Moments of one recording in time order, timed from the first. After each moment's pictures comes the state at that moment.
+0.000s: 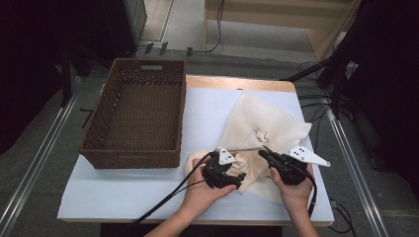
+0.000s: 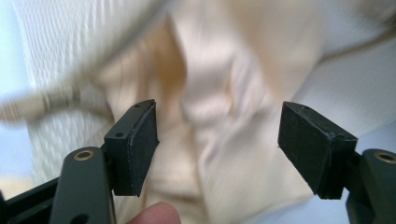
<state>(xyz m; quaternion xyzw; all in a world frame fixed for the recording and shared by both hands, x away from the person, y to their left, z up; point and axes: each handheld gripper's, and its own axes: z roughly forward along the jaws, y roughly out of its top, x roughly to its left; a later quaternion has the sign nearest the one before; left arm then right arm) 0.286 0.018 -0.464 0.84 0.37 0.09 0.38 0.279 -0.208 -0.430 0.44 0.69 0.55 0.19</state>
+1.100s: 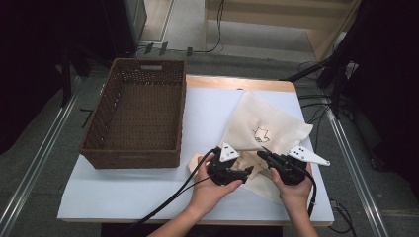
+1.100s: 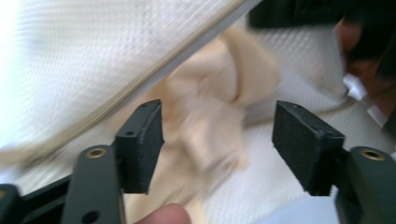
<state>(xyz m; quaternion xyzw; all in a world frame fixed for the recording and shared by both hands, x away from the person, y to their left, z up) 0.282 0.016 -0.444 0.81 0.37 0.11 0.44 0.281 -0.210 -0.433 0.44 0.68 0.56 0.16</state>
